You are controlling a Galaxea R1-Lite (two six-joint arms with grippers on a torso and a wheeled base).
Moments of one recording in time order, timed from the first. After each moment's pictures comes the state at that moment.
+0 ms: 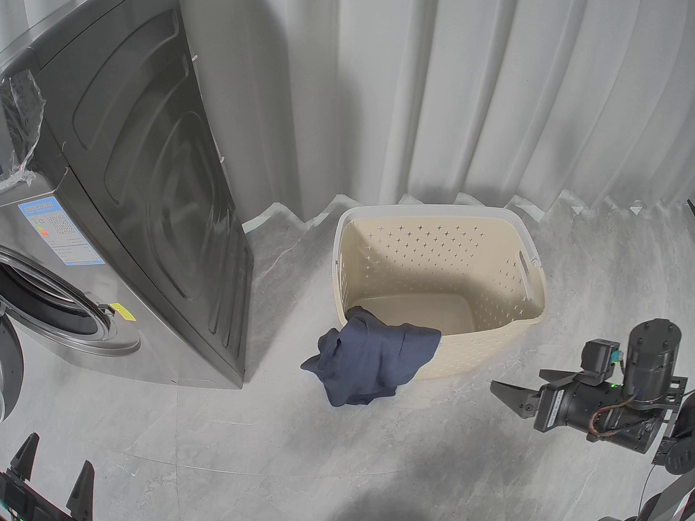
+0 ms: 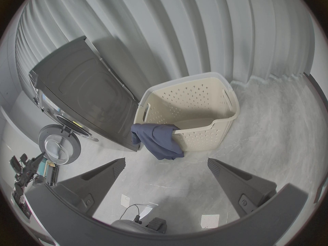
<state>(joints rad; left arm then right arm) 0.00 0.02 -0.02 0.01 0.00 -0.01 0.59 1.49 -0.20 -0.88 -0.13 0.38</state>
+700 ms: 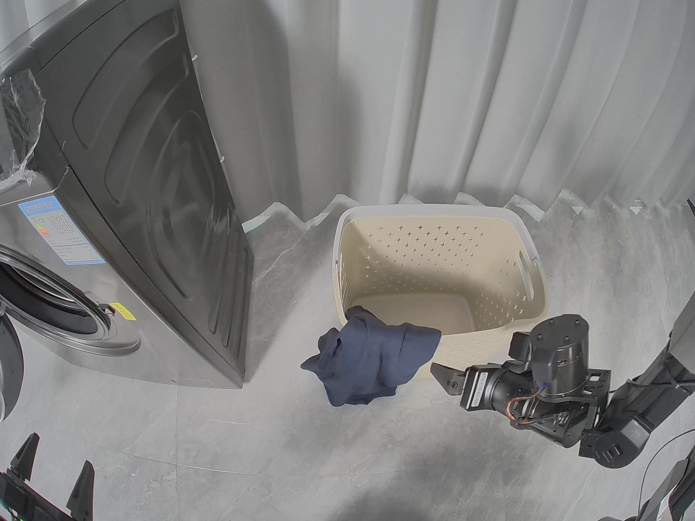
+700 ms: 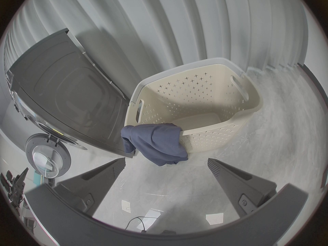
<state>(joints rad) 0.00 0.02 -0.02 0.01 0.00 -0.02 0.68 1.85 -0.43 -0.96 -0.28 0.51</state>
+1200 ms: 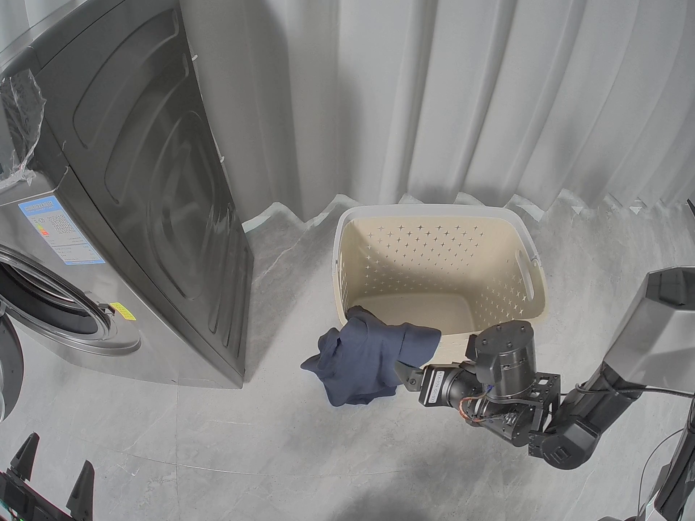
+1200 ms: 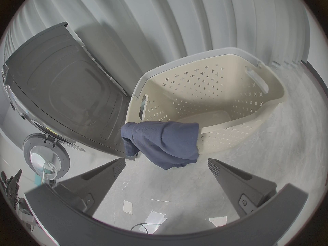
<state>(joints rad) 0.00 0.02 -0.02 0.01 0.00 -0.02 0.72 2.05 -0.57 -1.04 -0.30 0.53</state>
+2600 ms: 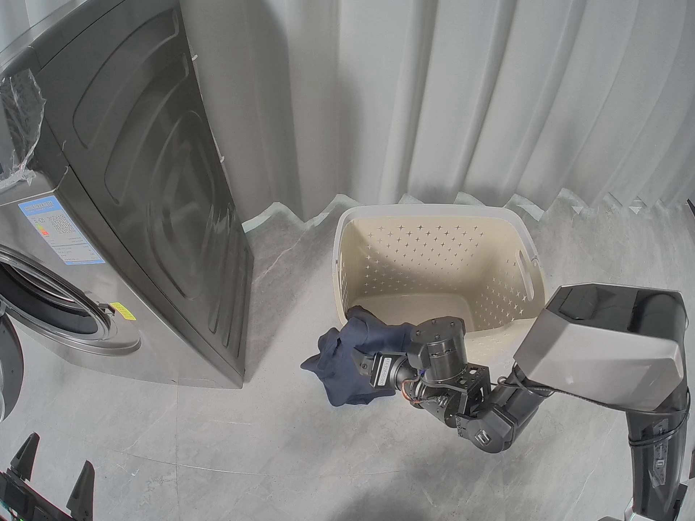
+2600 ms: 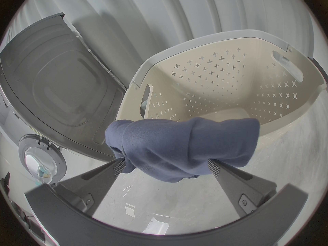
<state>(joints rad) 0.00 0.02 -0.02 0.01 0.00 -0.01 0.71 2.35 -0.93 -1.02 -0.27 0.52</state>
